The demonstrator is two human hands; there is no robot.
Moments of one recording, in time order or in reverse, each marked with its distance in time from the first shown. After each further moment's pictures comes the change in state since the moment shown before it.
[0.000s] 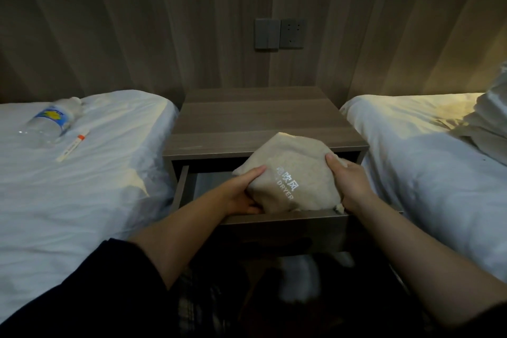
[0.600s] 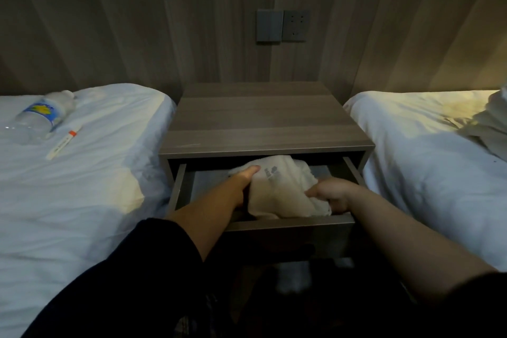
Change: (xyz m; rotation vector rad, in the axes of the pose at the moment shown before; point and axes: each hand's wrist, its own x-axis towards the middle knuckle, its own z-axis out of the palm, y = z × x) left_hand 0.047 0.012 -0.001 0.016 0.314 -0.062; right_hand 0.033 0.018 0.018 -0.566 -0.428 0.394
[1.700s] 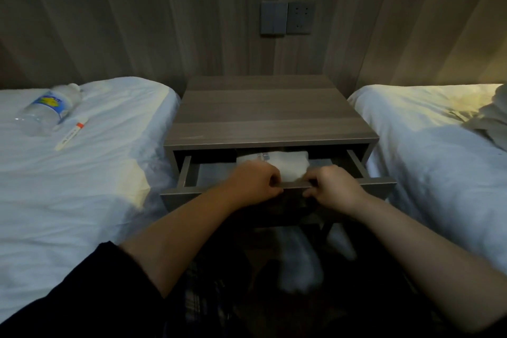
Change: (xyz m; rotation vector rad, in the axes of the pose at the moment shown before) left_hand -0.073 -0.012 -0.008 1.484 0.064 1.071; right_hand -0.041 0.006 0.012 -0.874 0.297 -0.743
